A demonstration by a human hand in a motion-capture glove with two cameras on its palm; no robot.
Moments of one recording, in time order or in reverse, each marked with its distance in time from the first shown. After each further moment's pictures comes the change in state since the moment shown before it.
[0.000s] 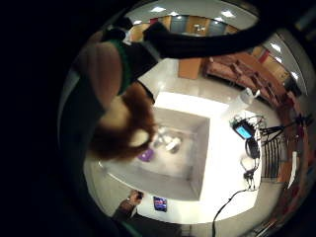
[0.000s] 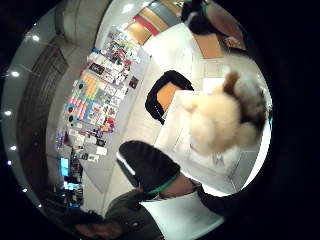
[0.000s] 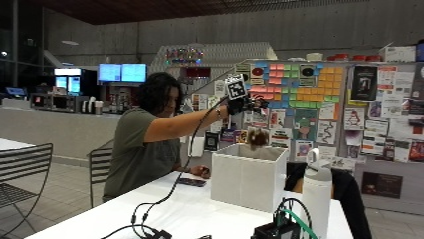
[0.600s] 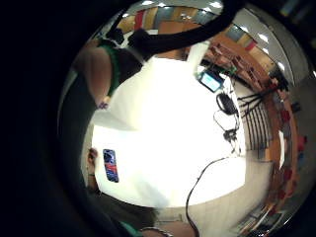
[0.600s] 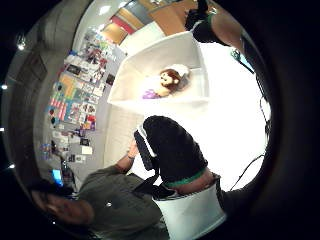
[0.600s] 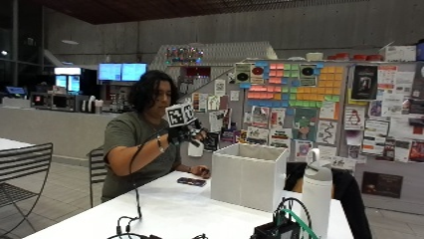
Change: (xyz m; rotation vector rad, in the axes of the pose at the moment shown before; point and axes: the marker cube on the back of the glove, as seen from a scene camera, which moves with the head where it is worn) arm 0.158 0.260 0.007 -0.073 0.155 0.214
